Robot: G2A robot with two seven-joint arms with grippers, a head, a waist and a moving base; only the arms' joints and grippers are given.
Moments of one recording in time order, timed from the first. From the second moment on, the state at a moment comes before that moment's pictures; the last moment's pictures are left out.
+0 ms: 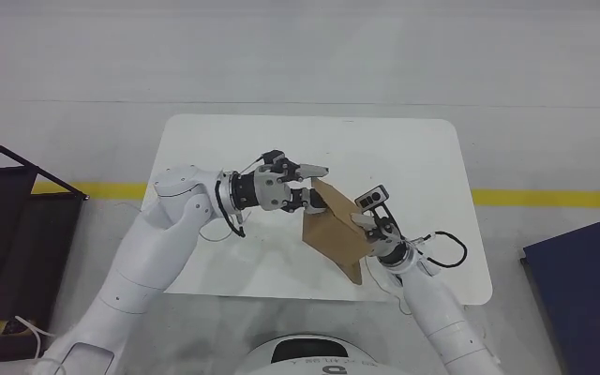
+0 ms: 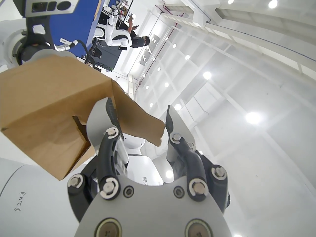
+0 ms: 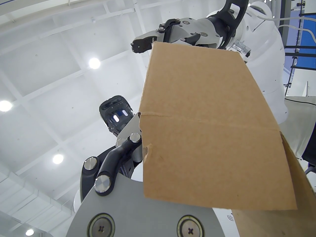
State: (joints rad) left arm 1.17 -1.09 -1.13 -1.76 -1.05 0.59 -0.85; right arm -1.49 -1.34 1.23 -1.39 1.16 -0.12 1.43
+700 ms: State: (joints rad) left arm 1.24 -1.05 -1.19 -1.82 -0.86 0.68 -0.96; right arm -1.48 -1.34 1.24 -1.37 1.18 -0.14 1.41
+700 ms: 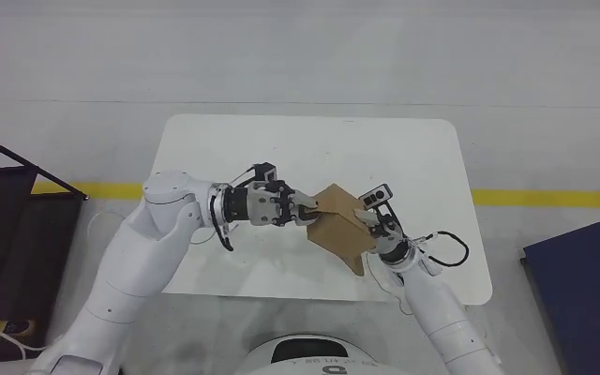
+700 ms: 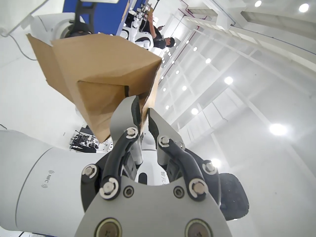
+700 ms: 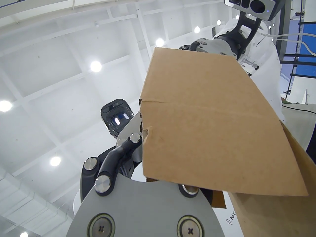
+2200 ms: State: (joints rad) left arm 1.27 -0.96 -1.26 -1.88 -0.67 0.71 -1.10; right arm -1.46 -1.32 1.20 -1.41 1.06 -0.15 1.36
